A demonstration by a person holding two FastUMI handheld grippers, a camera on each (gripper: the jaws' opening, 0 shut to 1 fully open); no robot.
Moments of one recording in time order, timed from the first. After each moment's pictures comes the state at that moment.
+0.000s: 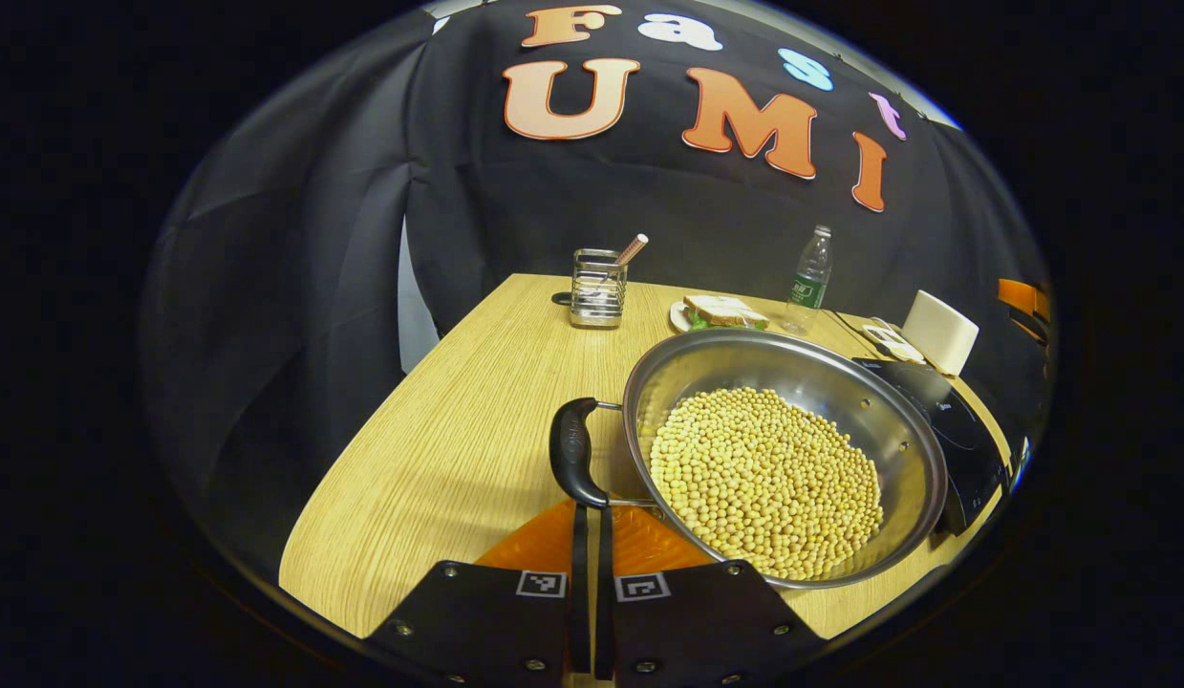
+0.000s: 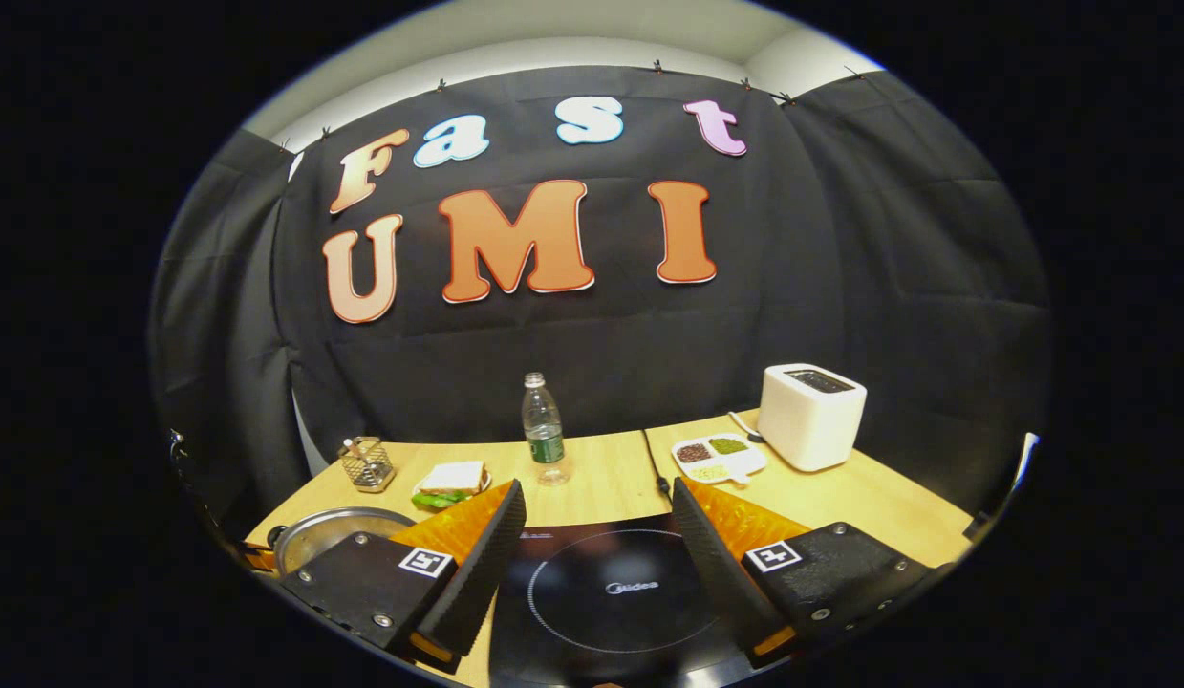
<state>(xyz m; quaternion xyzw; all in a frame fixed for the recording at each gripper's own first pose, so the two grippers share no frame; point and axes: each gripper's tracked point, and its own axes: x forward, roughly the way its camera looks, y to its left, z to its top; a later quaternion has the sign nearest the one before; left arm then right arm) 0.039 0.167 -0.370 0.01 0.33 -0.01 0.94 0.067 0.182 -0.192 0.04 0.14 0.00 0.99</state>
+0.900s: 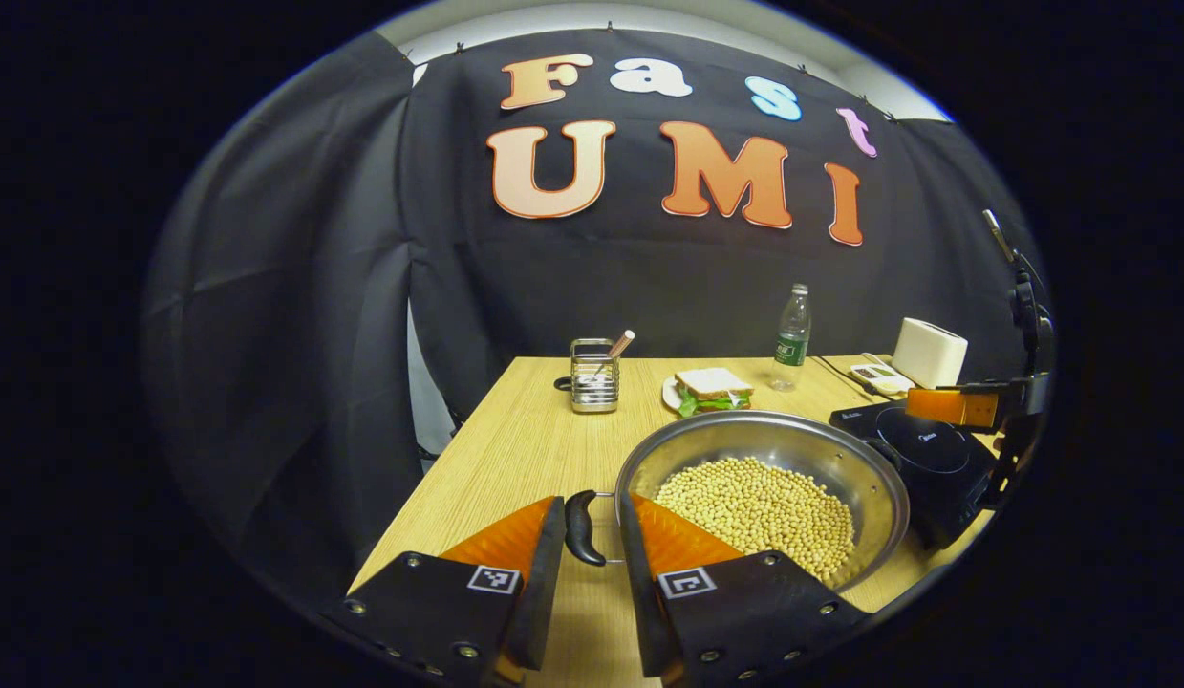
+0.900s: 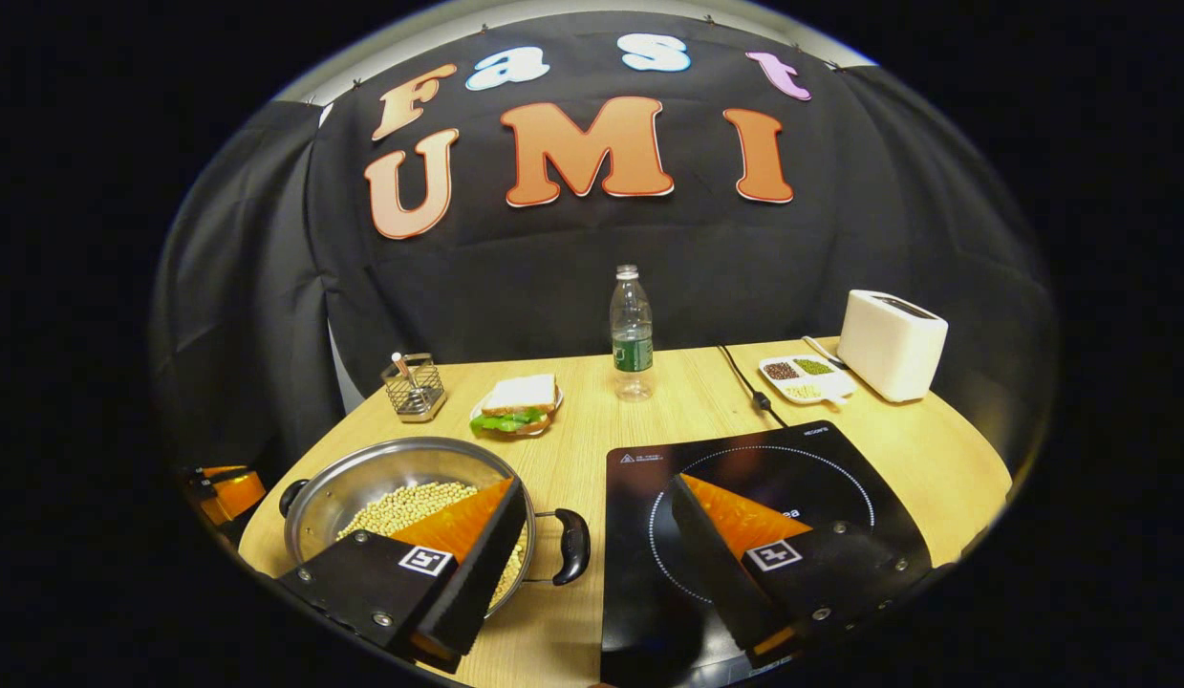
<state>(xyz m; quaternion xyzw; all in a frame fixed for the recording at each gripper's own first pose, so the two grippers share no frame) 0.064 0.155 -0.301 0.04 0.25 -0.03 0.97 0.059 0.279 -0.284 0.02 0.26 0.05 0.96</state>
